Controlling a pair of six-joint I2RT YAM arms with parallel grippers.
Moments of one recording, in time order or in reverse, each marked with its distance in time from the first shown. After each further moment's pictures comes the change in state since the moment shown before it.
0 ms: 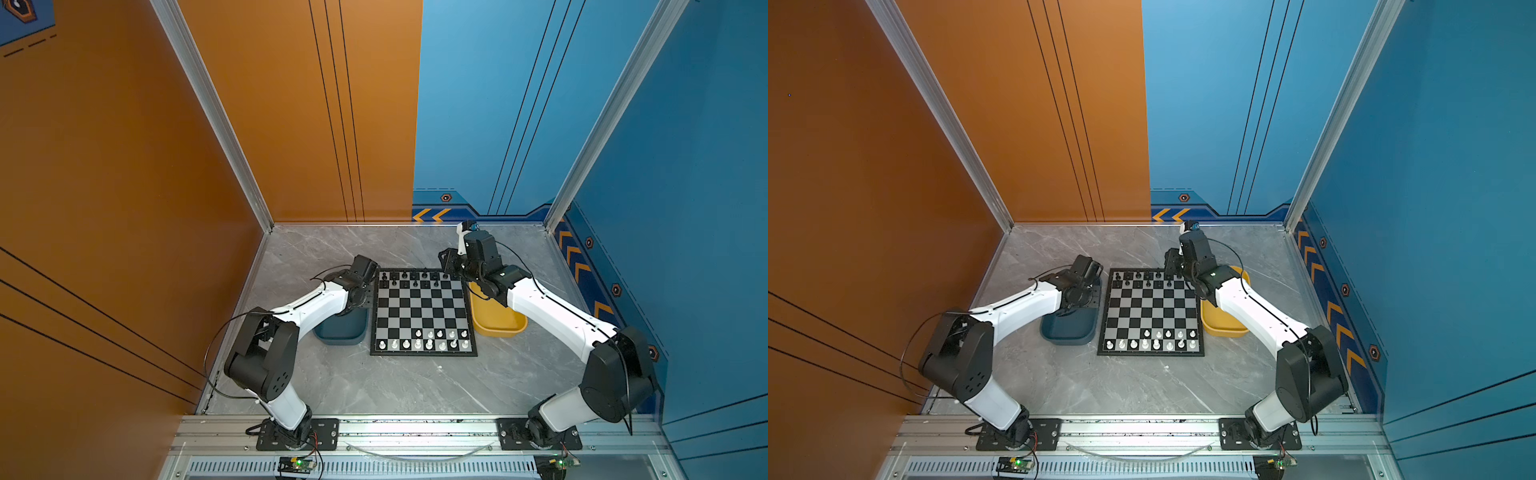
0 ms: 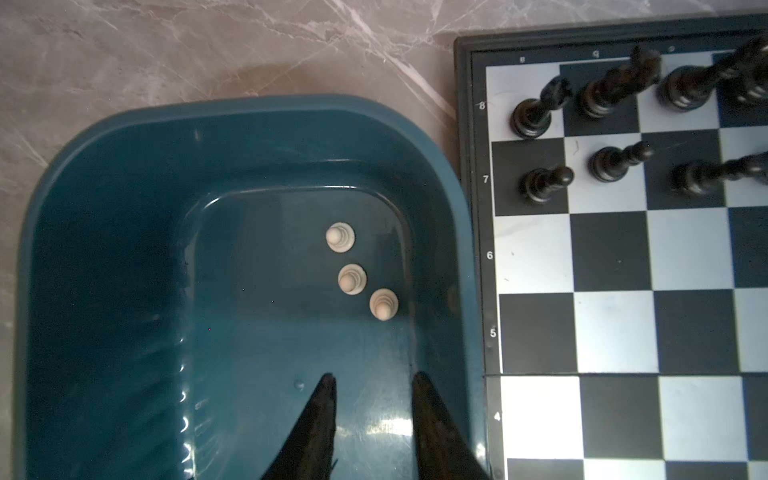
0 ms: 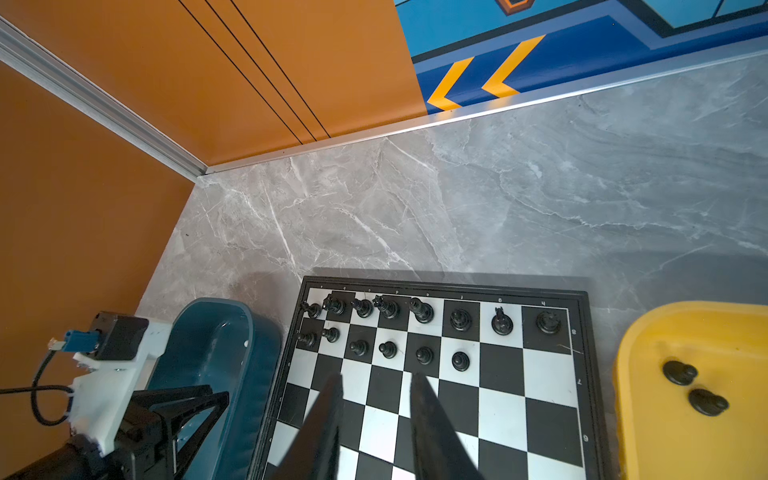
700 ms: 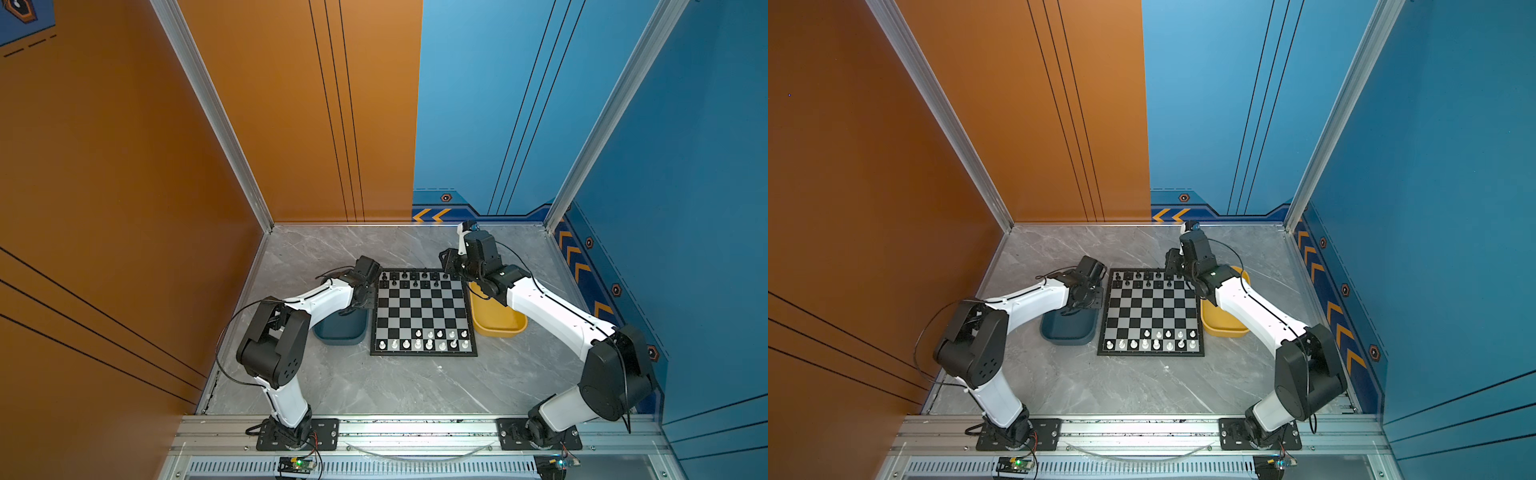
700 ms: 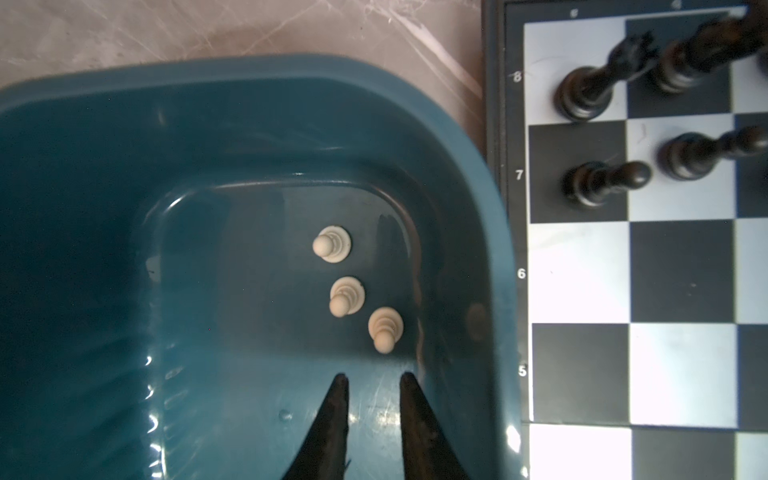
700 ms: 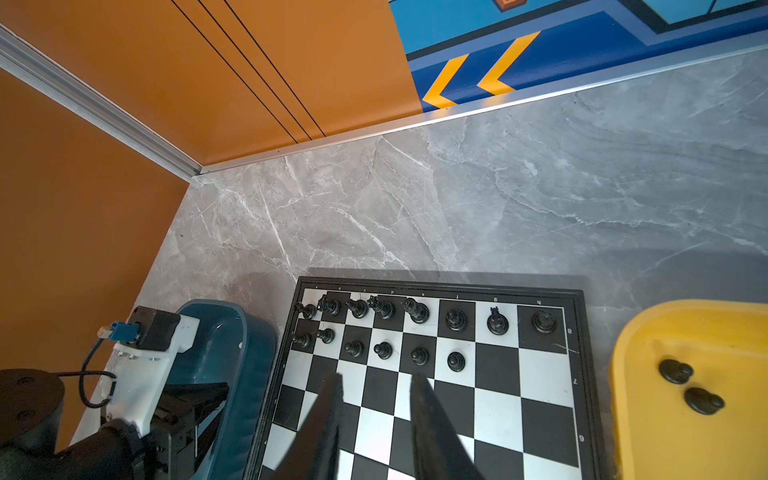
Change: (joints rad) left arm 0.008 0.088 0.026 0.004 0.000 -0.004; right arm -0.007 0.008 0.000 0.000 0.000 0.000
